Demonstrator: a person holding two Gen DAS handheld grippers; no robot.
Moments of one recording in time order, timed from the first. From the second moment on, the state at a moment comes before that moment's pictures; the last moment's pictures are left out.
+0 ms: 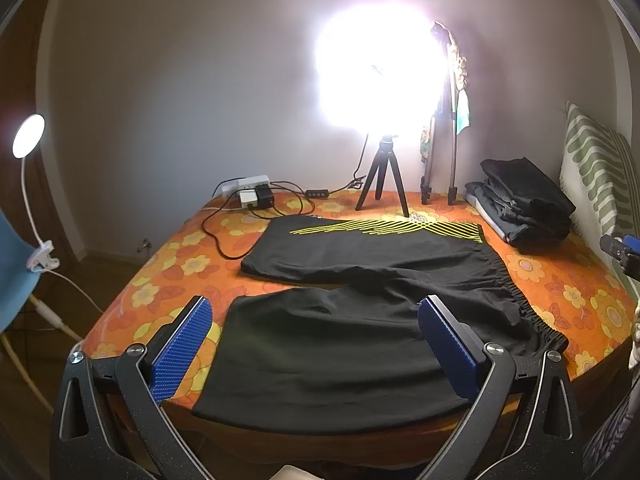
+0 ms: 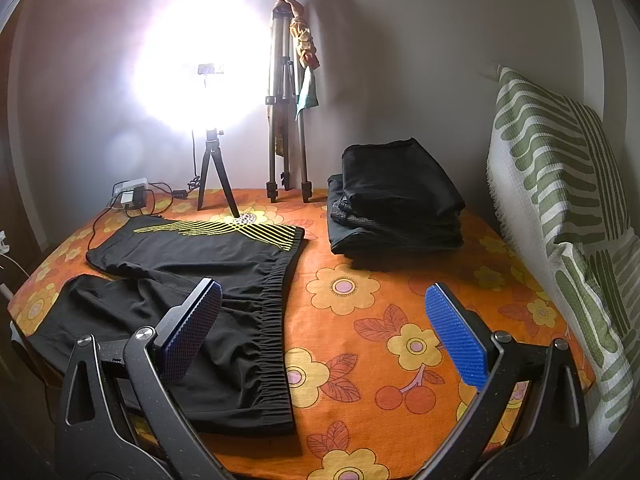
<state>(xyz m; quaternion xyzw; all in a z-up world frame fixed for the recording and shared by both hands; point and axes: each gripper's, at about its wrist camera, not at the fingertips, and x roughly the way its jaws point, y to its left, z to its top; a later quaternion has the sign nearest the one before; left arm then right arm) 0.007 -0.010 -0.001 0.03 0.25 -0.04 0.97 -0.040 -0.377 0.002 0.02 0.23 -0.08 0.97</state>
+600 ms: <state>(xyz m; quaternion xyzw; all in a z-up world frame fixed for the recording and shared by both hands) 0.006 -0.007 -0.004 0.03 0.25 -0.04 0.97 -0.038 -0.373 0.001 0.01 0.23 -0.08 0.97</state>
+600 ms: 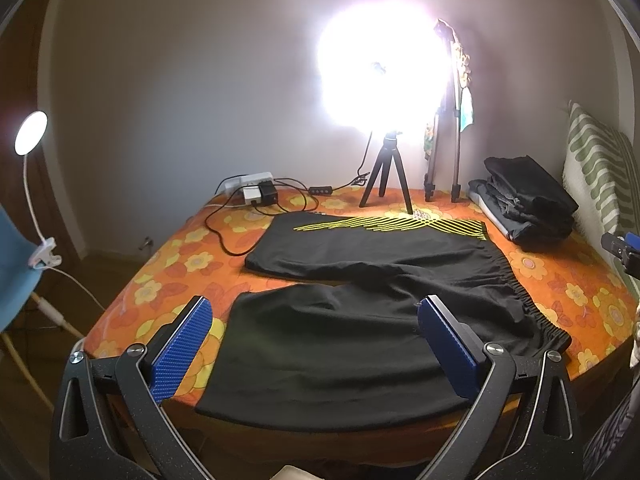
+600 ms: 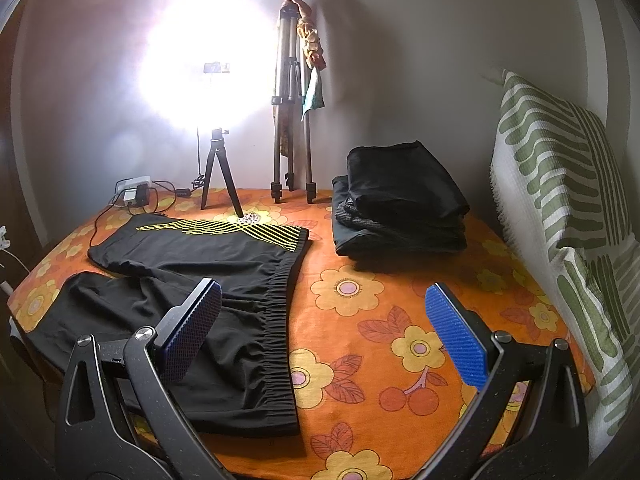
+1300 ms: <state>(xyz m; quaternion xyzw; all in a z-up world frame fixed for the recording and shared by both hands) 0.005 0.003 -0.015 0.04 0.26 -0.03 0.96 -0.038 -0.360 -0.007 -0.01 0.24 -0.04 0.97</state>
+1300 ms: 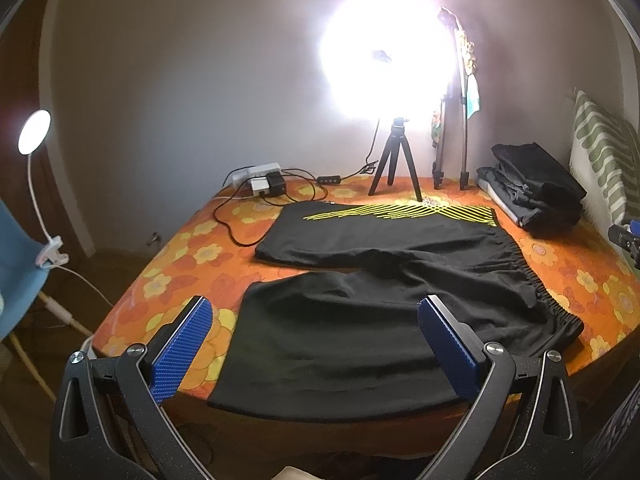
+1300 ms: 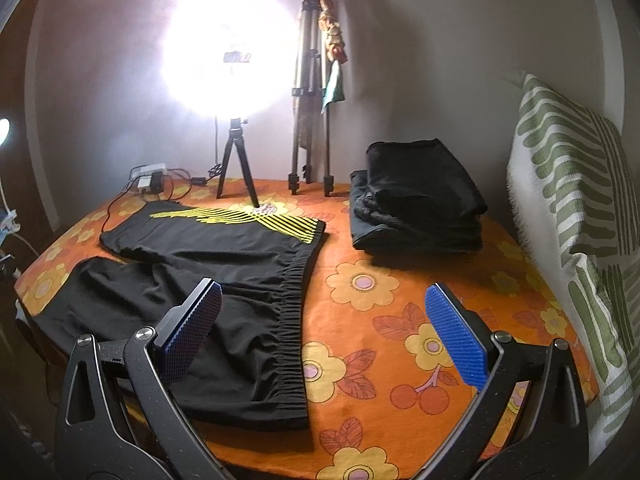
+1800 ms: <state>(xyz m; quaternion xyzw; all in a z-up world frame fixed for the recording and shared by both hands) 0.012 0.051 -0.046 -0.01 0.34 -0.05 0.94 -0.038 -0.321 -0.024 -0.06 0.25 0.06 0.96</state>
